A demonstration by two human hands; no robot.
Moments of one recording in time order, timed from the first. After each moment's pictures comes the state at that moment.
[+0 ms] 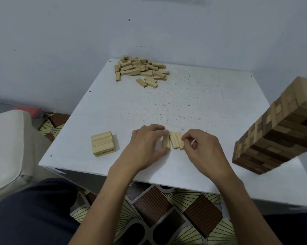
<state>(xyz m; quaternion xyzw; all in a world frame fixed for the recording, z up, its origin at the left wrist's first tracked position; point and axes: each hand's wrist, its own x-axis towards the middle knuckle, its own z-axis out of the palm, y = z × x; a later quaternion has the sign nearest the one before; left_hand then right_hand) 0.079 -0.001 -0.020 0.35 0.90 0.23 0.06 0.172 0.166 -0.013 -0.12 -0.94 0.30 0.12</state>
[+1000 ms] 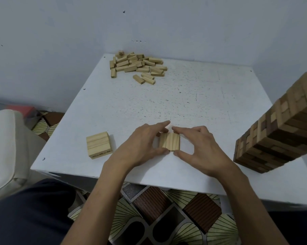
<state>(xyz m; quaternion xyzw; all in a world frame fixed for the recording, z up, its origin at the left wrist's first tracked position) 0.063 -0.002 -0.018 0.40 0.87 0.26 0.12 0.167 0.176 -0.012 -0.06 -0.95 0.30 -0.01</state>
